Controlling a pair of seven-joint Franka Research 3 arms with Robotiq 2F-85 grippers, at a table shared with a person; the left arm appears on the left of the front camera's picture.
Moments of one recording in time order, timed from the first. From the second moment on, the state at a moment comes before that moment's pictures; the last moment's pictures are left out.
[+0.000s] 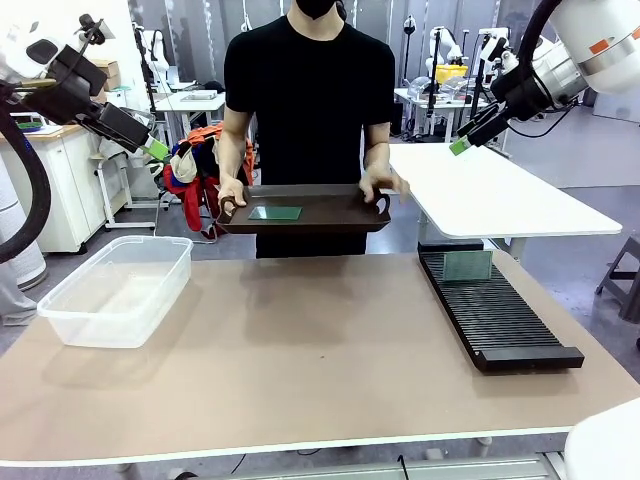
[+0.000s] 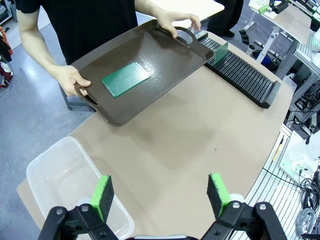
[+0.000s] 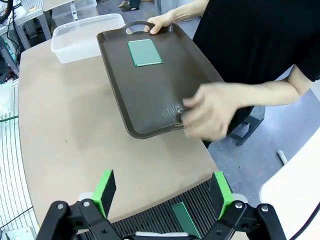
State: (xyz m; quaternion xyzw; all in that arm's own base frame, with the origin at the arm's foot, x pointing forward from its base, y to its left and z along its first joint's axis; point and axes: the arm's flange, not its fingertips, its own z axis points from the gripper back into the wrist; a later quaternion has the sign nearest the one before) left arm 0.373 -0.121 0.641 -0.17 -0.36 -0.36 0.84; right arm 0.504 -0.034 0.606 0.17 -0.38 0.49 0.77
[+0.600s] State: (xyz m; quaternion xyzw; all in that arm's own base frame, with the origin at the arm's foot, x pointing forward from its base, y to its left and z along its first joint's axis) left arm 0.373 -0.121 0.641 -0.17 -0.36 -0.36 0.84; right arm 0.504 -0.034 0.606 0.17 -0.38 0.49 0.77
